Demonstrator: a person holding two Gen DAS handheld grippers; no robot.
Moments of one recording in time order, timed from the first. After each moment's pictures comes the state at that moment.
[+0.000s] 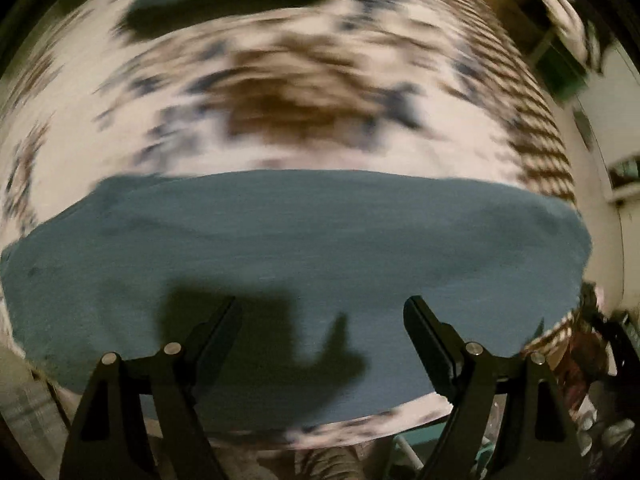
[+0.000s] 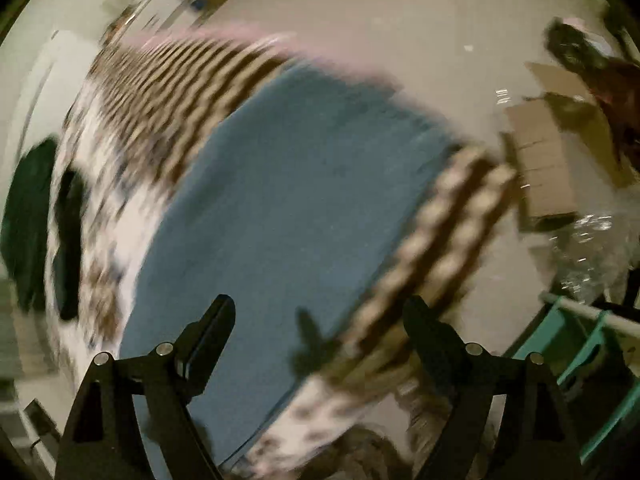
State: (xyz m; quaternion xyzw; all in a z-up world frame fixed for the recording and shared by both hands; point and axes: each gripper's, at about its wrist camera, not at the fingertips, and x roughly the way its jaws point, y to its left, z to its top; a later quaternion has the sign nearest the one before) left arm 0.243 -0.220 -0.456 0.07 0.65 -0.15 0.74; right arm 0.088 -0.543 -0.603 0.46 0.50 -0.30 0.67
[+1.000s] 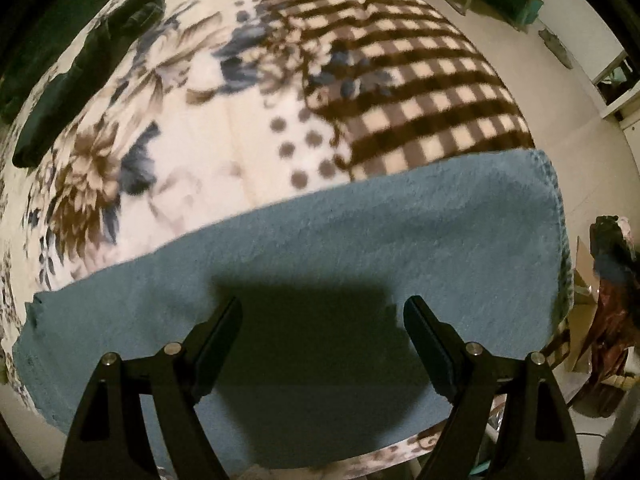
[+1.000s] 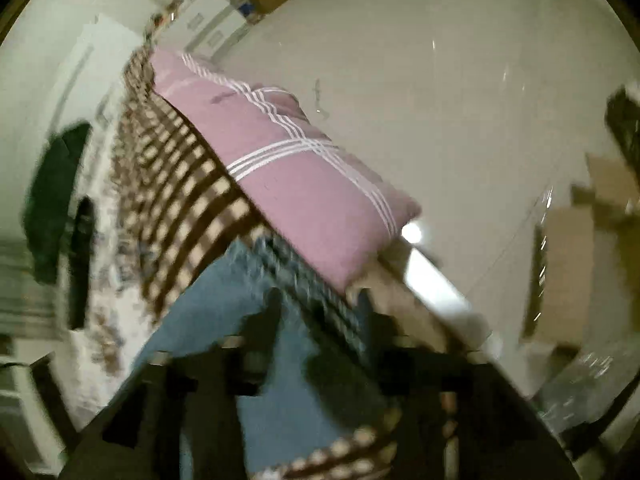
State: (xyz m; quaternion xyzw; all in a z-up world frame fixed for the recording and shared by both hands) left arm 0.217 -0.415 -0.509 0.19 0.63 -0.19 0.73; right arm 0.136 -0.691 -0.616 0.44 0.48 -0.20 0.73
